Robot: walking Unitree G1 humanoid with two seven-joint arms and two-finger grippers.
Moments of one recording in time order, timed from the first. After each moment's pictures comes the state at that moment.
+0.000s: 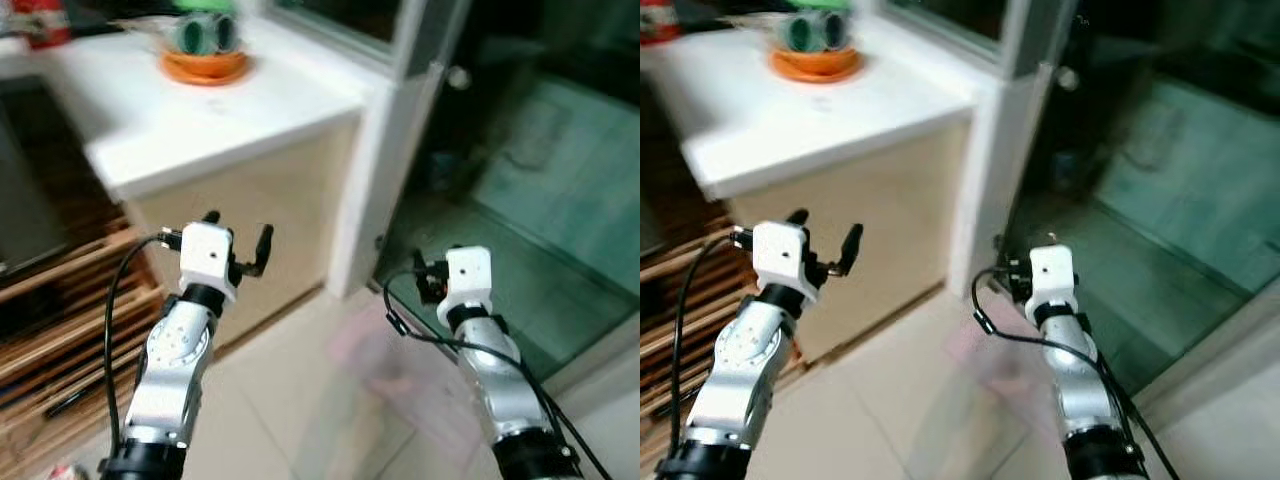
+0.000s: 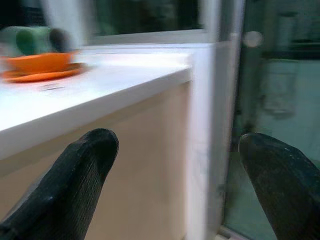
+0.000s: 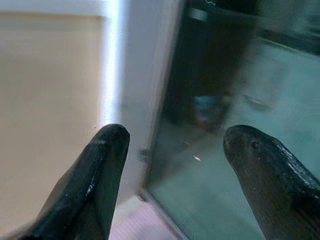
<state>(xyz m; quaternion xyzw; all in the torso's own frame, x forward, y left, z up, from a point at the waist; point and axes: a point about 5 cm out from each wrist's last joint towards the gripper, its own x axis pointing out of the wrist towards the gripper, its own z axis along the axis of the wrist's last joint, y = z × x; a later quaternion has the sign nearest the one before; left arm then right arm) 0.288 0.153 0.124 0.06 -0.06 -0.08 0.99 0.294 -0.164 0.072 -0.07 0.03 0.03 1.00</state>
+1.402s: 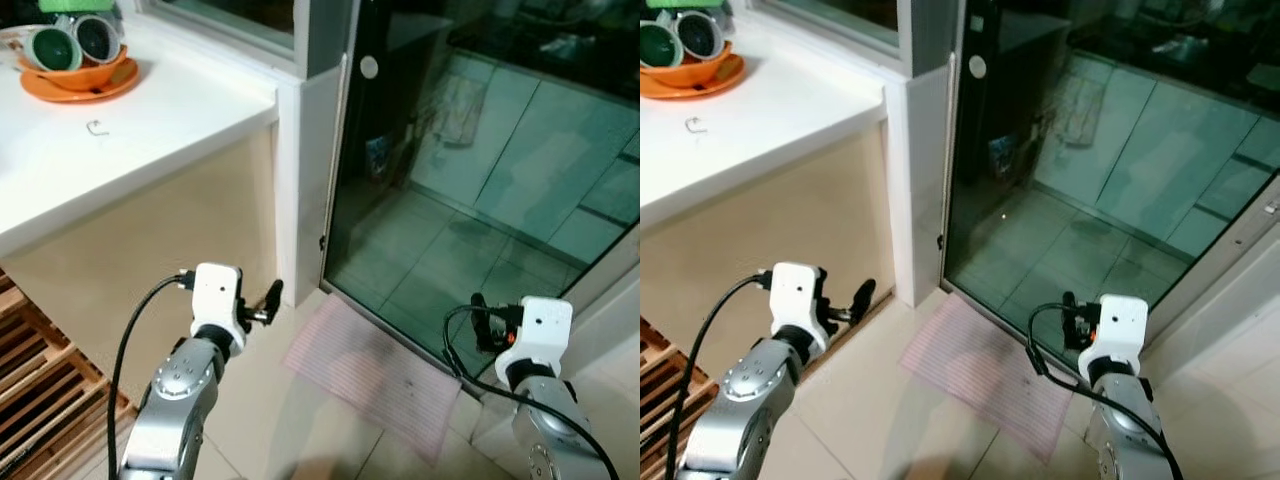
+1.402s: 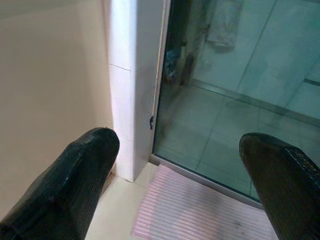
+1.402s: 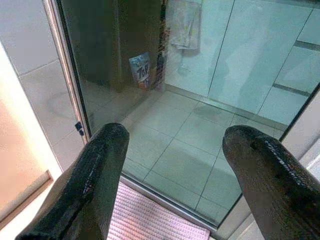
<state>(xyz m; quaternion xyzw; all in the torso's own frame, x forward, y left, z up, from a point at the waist) 0.254 0.146 0.086 0.00 0.11 -0.12 0.99 0.227 -0.212 0.064 0.00 0.10 -0.07 0.99</state>
